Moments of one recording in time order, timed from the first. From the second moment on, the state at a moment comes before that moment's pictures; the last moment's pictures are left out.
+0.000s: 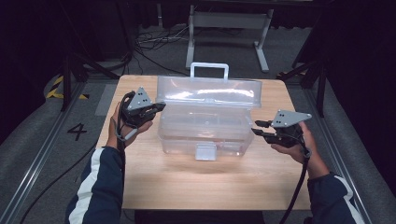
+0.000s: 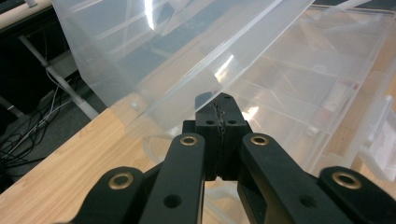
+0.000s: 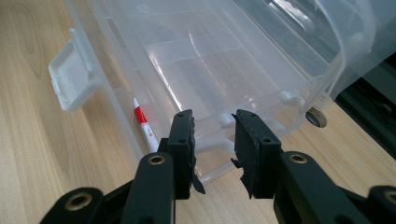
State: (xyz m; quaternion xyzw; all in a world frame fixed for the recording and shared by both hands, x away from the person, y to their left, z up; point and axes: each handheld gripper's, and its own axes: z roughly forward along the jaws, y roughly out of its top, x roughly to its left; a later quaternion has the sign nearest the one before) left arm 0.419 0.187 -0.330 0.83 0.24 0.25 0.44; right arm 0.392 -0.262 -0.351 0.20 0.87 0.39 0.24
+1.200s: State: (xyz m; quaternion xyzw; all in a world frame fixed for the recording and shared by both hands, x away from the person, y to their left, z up) left arm 0.394 0.193 -0.359 0.83 0.24 0.25 0.43; right arm 0.396 -0.286 -0.371 0.26 0.85 0.39 0.24
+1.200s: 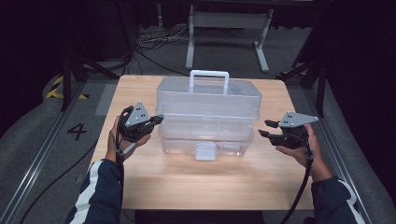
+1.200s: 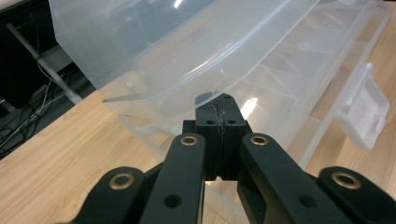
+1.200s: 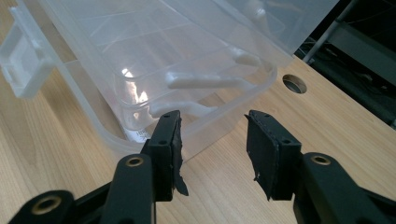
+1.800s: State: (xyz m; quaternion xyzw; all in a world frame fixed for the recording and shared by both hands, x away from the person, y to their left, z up) left arm 0.381 0.196 -0.366 0.85 0.24 0.25 0.40; right arm 0.398 -0.286 -0.378 0.27 0.85 0.38 0.23
